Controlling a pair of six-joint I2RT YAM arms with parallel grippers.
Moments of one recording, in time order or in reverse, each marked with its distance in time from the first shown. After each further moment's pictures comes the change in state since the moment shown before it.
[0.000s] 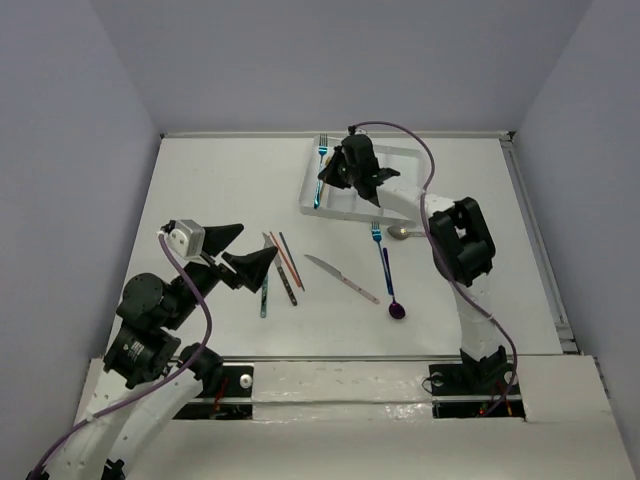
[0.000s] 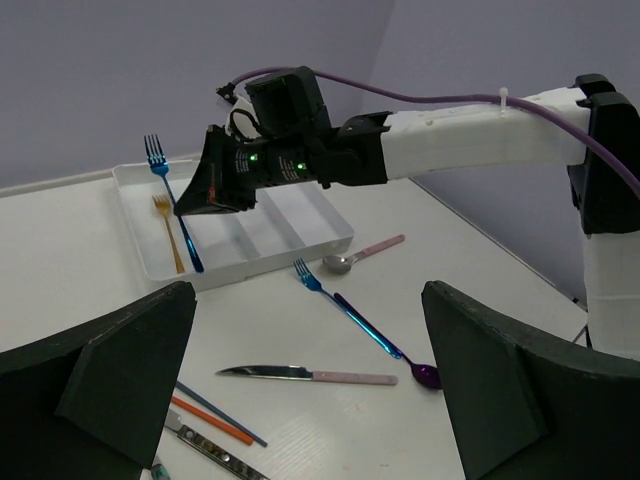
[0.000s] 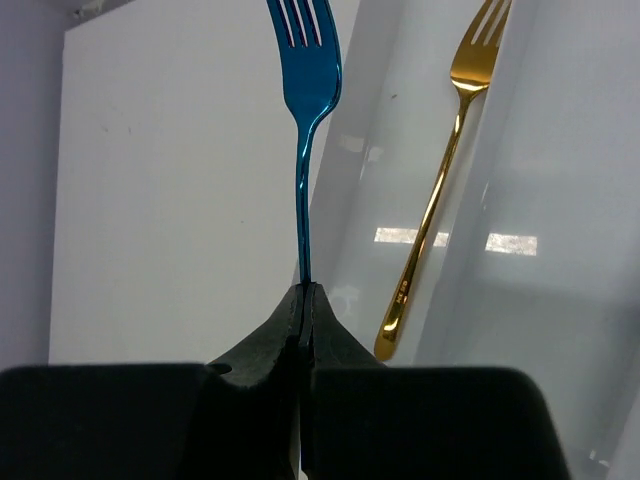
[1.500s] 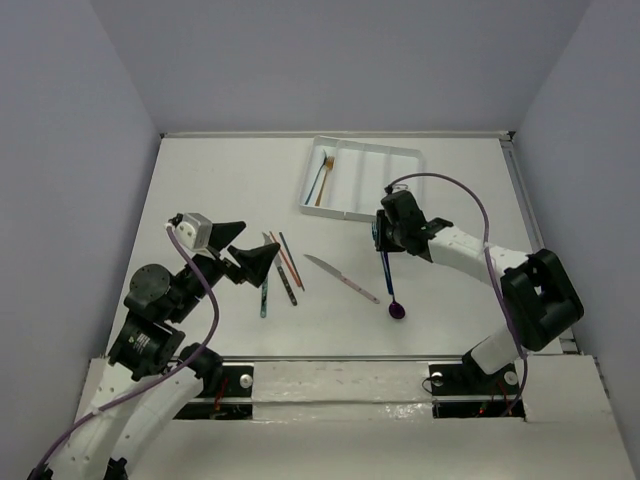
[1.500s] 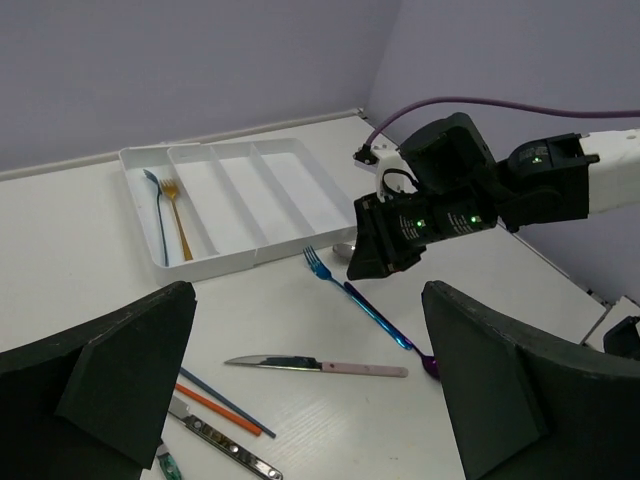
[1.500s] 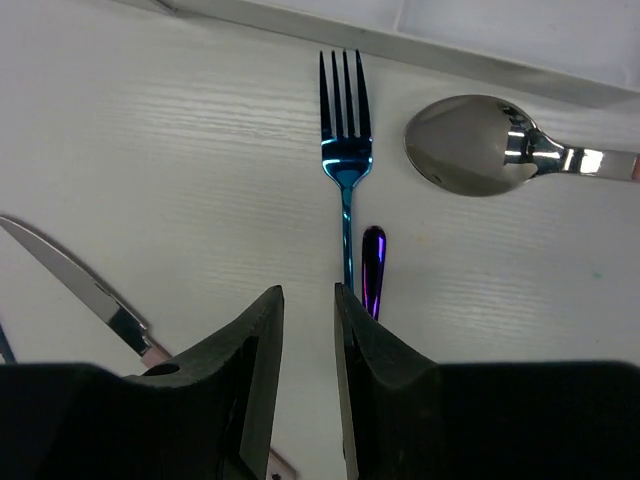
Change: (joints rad) left arm 0.034 0.048 0.000 0.000 0.022 0.006; right arm 0.014 -0.608 -0.741 -0.217 0.203 -0.251
